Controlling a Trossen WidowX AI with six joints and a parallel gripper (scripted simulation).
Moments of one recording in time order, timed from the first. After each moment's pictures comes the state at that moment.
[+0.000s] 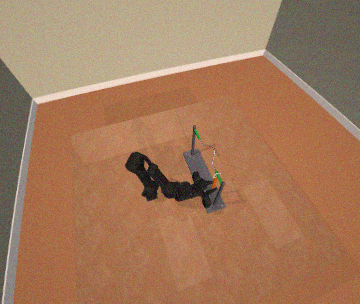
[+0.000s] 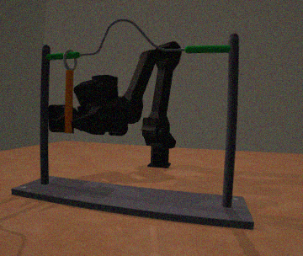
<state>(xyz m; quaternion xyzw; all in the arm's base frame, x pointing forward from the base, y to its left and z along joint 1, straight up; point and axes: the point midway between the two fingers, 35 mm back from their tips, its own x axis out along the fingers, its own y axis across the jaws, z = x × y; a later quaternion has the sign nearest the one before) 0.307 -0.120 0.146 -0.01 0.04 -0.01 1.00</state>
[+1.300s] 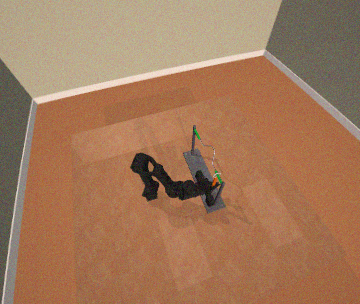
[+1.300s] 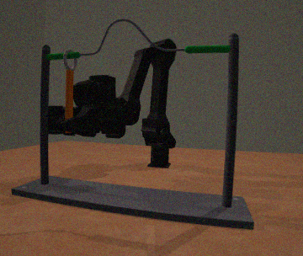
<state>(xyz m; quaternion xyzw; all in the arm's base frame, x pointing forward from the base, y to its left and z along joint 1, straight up) 0.327 -0.118 0.144 -0.01 0.04 -0.01 1.00</state>
